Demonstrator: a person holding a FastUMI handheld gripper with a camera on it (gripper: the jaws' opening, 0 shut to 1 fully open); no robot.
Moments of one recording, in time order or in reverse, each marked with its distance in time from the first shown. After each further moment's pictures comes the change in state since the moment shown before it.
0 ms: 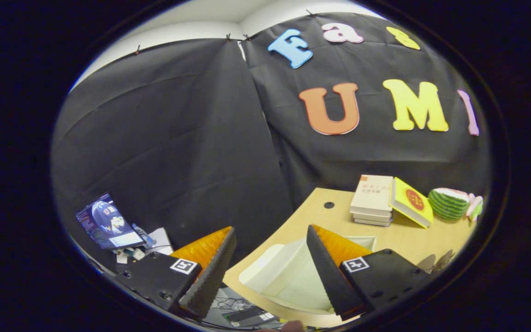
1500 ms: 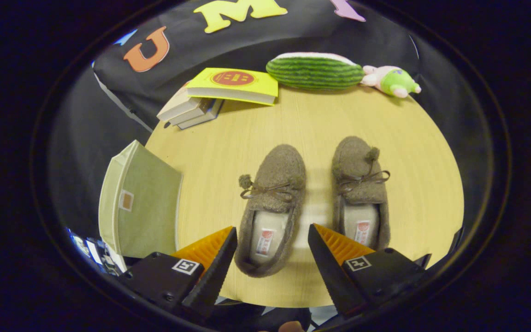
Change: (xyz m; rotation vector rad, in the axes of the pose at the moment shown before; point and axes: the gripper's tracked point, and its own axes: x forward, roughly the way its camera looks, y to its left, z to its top) arm -0.114 -0.396 -0.267 0.481 0.564 -0.475
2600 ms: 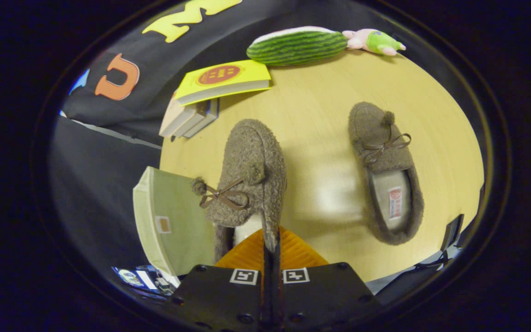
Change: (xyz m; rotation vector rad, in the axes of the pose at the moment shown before) arm -0.041 0.066 0.011 0.260 0.105 0.149
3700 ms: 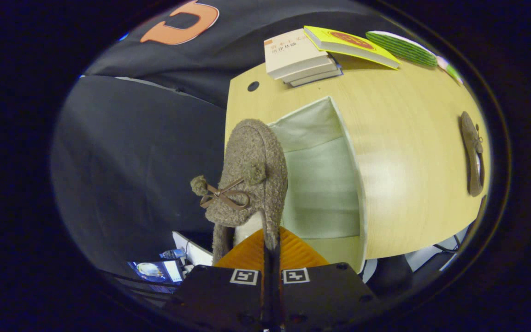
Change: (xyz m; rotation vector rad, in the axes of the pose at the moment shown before) arm 0.072 0.296 -0.112 -0.115 0.218 0.059
